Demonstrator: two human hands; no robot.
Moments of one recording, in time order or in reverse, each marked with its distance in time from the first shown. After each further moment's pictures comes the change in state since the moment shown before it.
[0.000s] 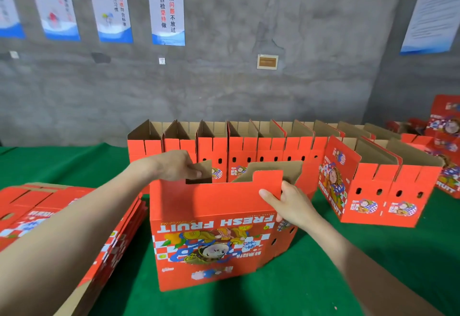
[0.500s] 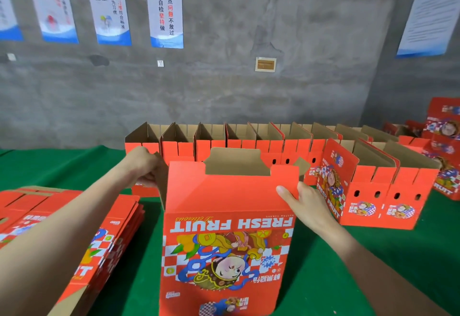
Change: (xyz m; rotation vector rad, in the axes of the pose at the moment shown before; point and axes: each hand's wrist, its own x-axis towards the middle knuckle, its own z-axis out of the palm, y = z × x) left_hand 0.010 -0.053 0.002 -0.731 0.366 -0.373; right_hand -0.007 0.020 -0.019 0.006 0.195 0.056
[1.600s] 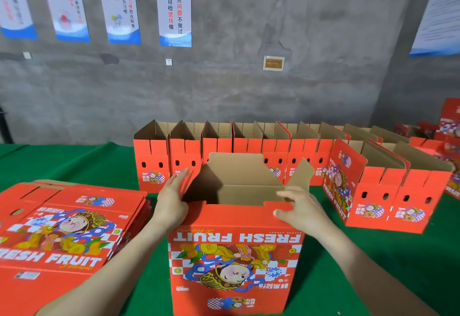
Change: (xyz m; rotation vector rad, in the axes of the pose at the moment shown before) left_hand -0.045 -0.061 0.077 0.102 0.124 0.360; right_hand -0.012 -0.016 0.008 -0.061 -0.228 0.046
